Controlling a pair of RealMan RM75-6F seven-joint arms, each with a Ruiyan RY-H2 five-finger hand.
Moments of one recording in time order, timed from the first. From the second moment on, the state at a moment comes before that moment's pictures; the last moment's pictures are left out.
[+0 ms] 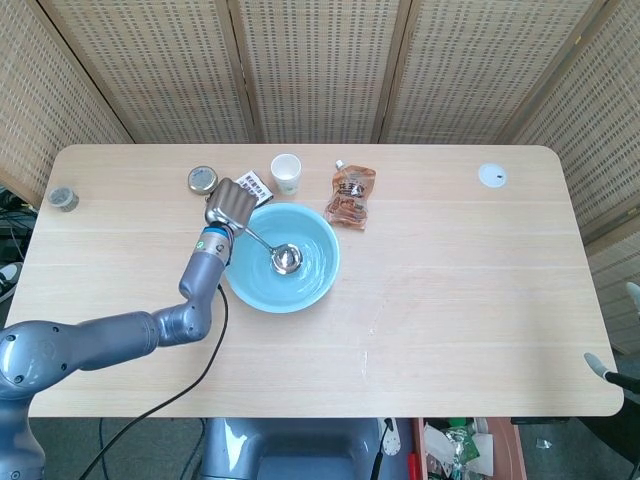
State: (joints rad) left arm -1.41 -1.54 -0.03 -1.24 0.15 0.87 1.28; right arm -0.01 -0.97 0.12 -1.71 -1.40 1.54 0.16
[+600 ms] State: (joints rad) left arm -1.42 -1.60 -0.04 -1.23 0.12 0.88 1.32; right arm -0.02 -0.96 0.13 -1.71 -1.40 1.54 0.19
